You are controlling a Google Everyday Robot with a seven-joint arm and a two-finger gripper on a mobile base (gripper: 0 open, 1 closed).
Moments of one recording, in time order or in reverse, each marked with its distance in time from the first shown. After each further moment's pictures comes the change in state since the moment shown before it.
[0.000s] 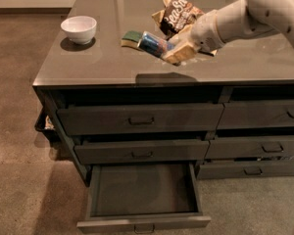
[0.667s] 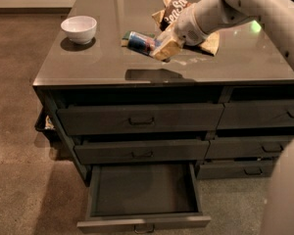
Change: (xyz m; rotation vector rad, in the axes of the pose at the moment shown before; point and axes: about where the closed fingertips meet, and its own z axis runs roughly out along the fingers) arm -0.020 -0.008 0.035 -0.015 0.104 -0.024
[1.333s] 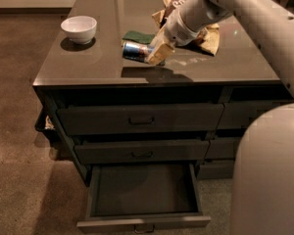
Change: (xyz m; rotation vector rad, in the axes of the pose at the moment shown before) arm 0.003 0.003 0.030 -0.089 0.109 -0.038
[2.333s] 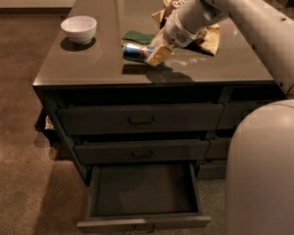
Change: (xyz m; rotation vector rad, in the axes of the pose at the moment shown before) arm 0.006 0.003 0.011 -0.043 0.020 0.001
